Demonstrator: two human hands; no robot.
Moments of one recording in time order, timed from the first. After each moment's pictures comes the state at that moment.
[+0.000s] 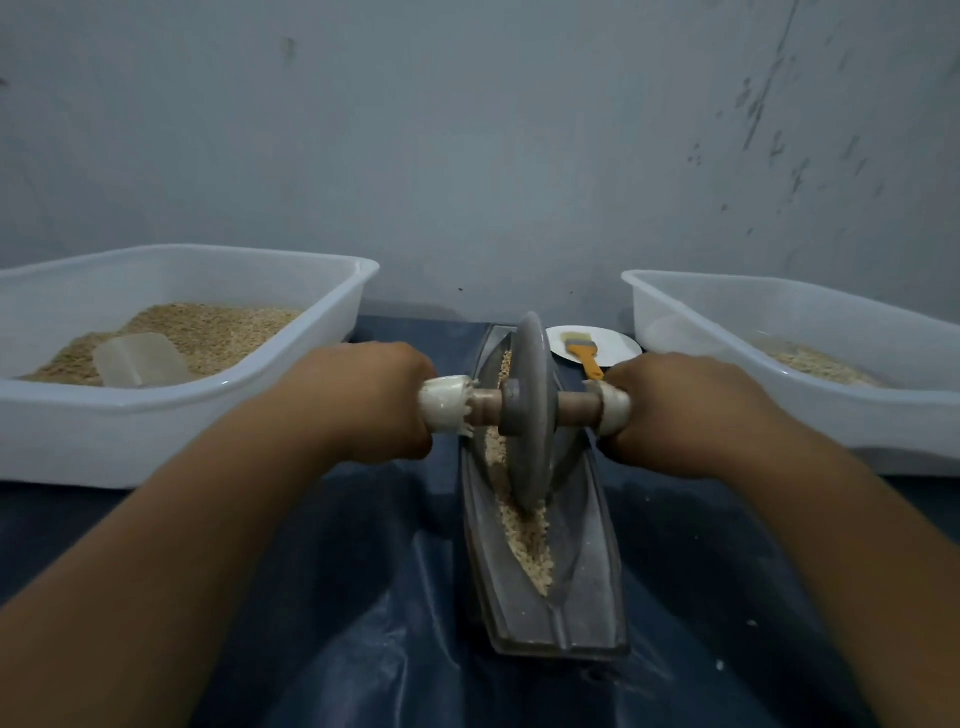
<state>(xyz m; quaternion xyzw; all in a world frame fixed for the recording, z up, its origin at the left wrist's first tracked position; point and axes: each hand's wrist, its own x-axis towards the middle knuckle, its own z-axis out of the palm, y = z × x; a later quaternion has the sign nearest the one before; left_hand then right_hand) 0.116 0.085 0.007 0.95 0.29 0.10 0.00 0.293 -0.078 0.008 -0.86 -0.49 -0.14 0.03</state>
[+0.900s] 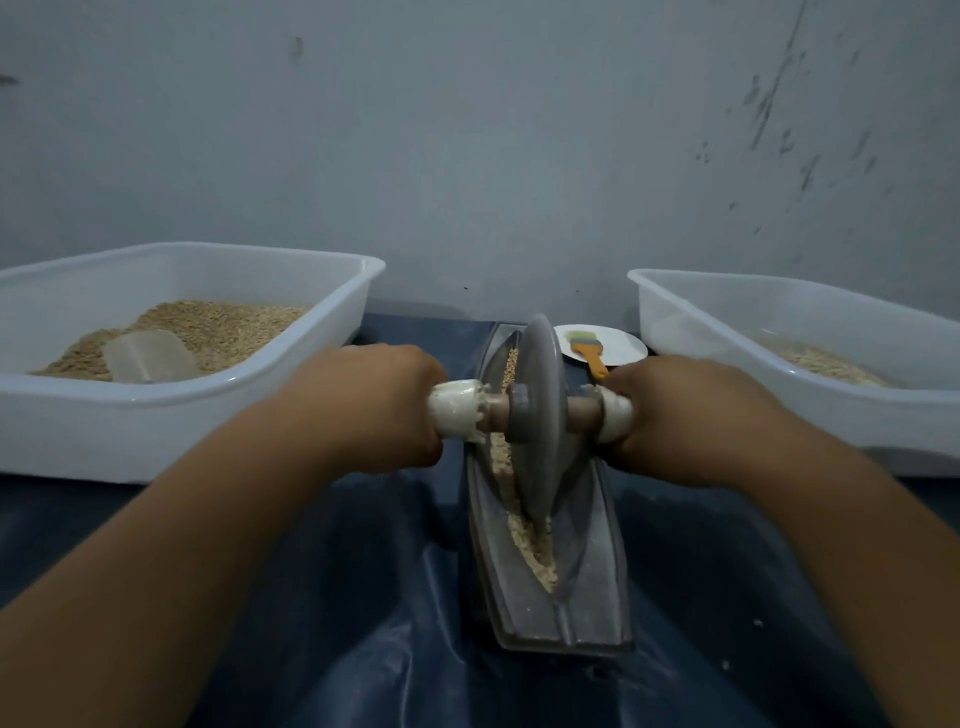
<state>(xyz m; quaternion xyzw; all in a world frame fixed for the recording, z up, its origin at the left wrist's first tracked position) 0.110 0.078 0.005 0.95 0.28 0.11 0.00 0.286 -0.081 0.009 -0.85 -0.51 -0.12 0.03</state>
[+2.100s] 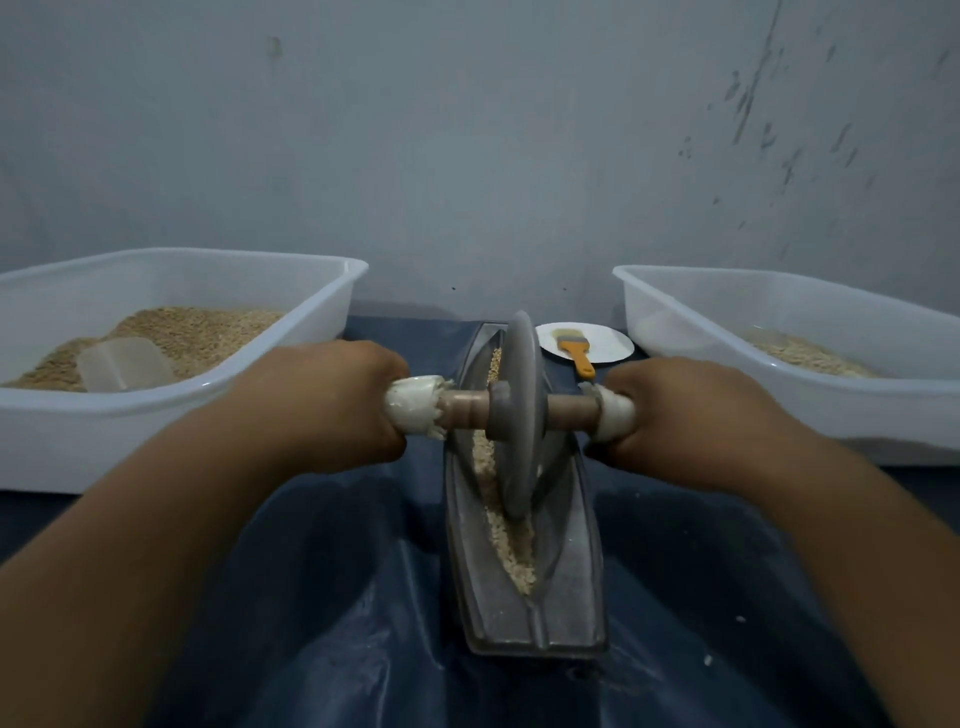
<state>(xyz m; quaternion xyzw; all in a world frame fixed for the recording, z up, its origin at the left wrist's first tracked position) 0.102 0.089 0.007 0.95 0.28 0.13 -0.01 0.291 -0.095 0.009 -0.85 -0.50 -0.12 0.08</state>
